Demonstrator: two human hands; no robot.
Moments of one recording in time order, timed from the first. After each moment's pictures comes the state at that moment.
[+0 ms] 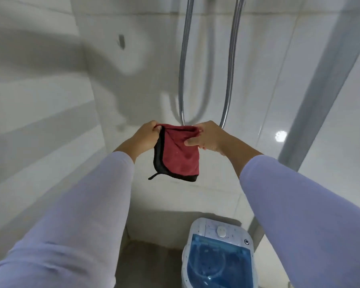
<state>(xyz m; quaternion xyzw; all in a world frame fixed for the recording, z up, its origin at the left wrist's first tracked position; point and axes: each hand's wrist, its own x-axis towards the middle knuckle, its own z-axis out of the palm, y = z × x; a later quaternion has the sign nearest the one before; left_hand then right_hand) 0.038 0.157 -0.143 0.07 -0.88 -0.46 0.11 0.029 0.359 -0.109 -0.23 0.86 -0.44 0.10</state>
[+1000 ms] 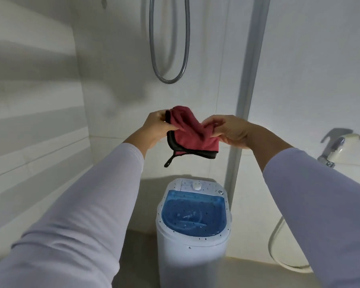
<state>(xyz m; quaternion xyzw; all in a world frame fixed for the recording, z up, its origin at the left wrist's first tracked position) 0.176 0.308 -0.330 -0.08 -0.77 -0.62 0.15 0.160 0.523 -0.311 -0.26 0.75 -0.59 0.13</state>
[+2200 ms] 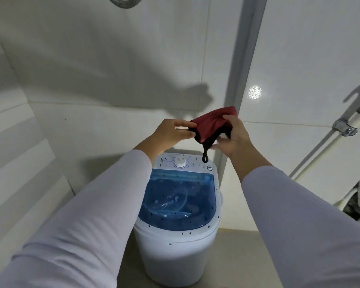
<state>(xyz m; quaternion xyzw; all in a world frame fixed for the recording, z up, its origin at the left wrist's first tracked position) 0.043 0.380 -0.464 -0.09 -0.81 -0.58 0.02 0.037 0.556 -0.457 0.10 0.43 -0.90 0.04</state>
